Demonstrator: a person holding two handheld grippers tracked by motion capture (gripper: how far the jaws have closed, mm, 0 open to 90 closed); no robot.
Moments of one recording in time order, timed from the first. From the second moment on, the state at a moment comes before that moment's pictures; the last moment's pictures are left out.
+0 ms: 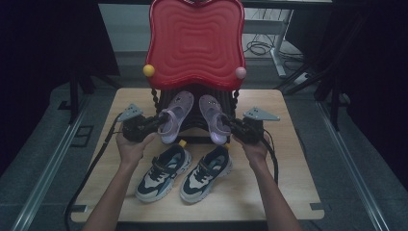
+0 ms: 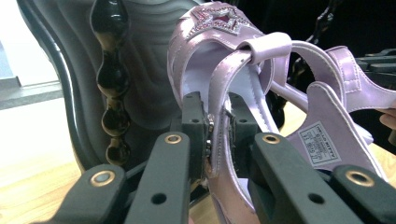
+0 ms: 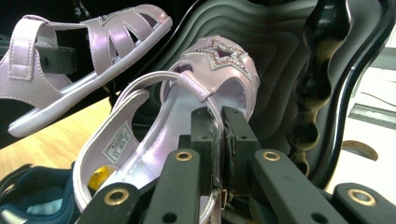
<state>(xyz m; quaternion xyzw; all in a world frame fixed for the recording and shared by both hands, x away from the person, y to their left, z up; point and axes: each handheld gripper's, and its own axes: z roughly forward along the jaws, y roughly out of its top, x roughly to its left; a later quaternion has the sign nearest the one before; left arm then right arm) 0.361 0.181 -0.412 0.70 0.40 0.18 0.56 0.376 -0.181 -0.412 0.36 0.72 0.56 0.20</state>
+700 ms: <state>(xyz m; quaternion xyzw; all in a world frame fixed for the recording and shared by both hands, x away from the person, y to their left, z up) 0.376 0.157 -0.413 0.70 0.39 0.22 0.56 0.390 -0.159 -0.411 0.36 0.72 0.55 0.25</state>
